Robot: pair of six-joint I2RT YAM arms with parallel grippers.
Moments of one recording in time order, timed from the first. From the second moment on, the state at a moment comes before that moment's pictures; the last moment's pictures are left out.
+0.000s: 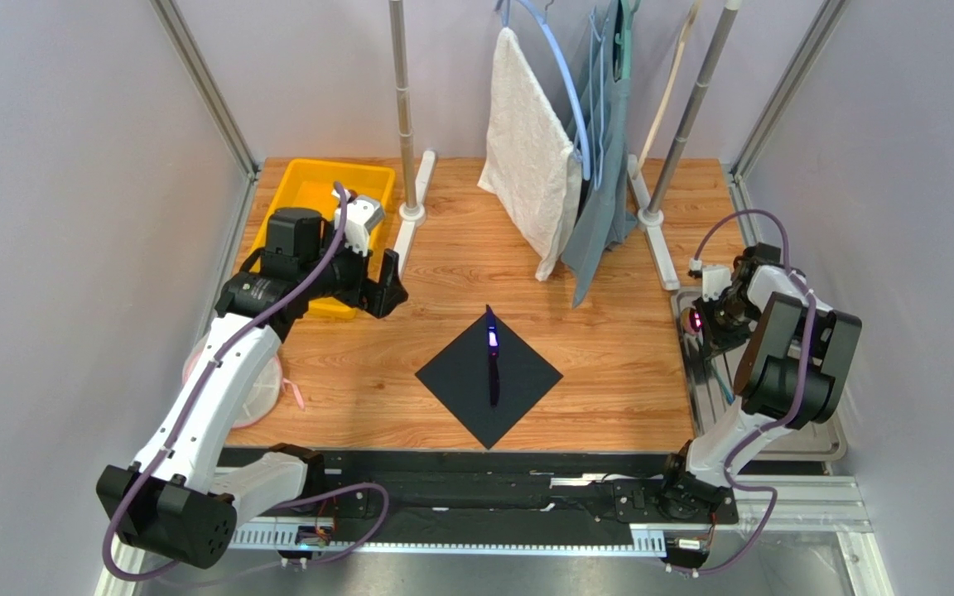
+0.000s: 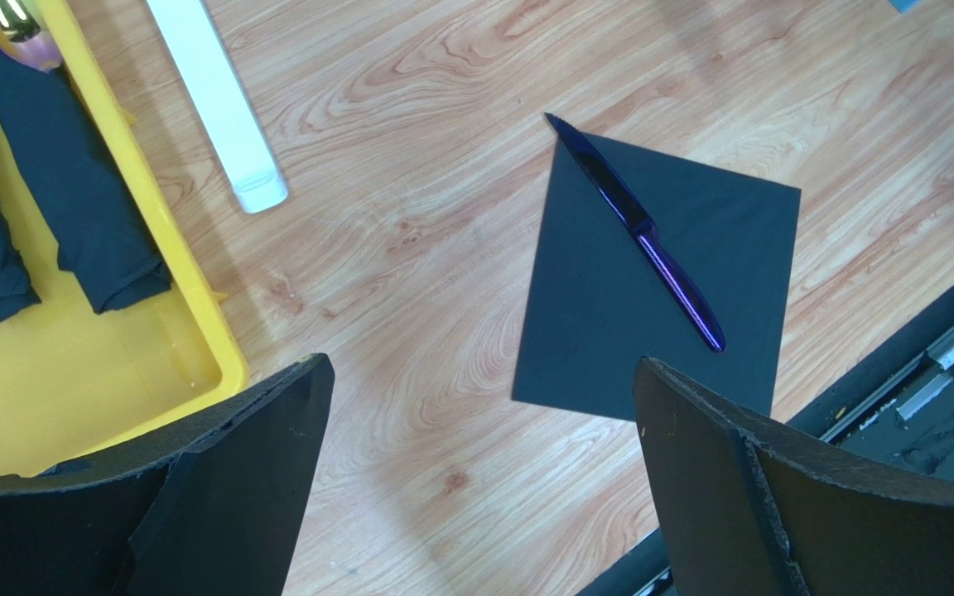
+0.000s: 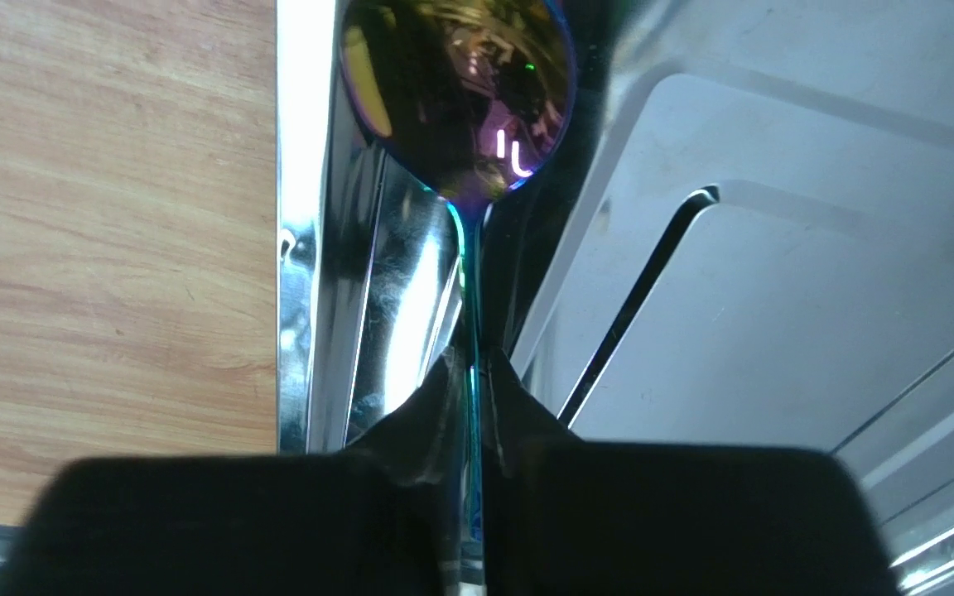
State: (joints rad) left arm -0.25 1.10 1.13 -0.69 0.38 0.09; right arm -0.39 1.73 1.06 -0.76 -0.14 -0.62
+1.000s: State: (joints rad) left arm -0.25 1.01 1.11 -0.62 0.30 0.00; right arm 0.11 0.98 1.15 -1.03 -0.59 -0.47
